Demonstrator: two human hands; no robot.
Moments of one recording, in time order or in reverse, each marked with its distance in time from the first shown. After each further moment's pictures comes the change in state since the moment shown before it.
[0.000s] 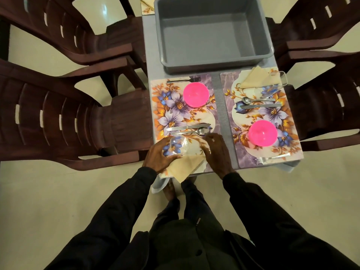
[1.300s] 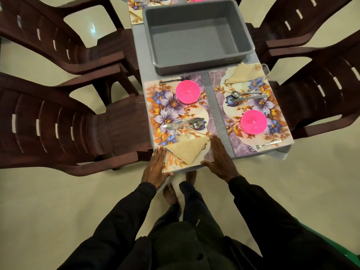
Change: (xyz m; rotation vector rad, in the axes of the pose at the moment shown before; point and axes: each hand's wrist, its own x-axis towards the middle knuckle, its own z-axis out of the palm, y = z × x) left_hand -0.059 -0.067 0.035 0.446 -0.052 0.011; right_hand -0.066 0.010 0.001 0.053 -0.191 0.186
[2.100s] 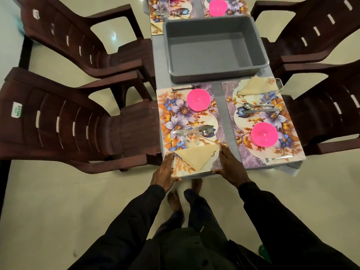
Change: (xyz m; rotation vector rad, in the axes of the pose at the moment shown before) left_hand 0.005 0.009 0.002 -0.068 -0.011 -0.089; right_hand 0.011 0.003 -0.022 -0.346 -0.156 -0.053
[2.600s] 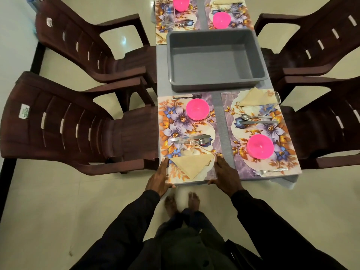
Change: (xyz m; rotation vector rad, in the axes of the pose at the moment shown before) left_hand -0.002 0.012 -0.004 -0.159 -0.011 -0.140; right_hand -0.003 0.000 -0.018 -0.093 -0.031 -0.046
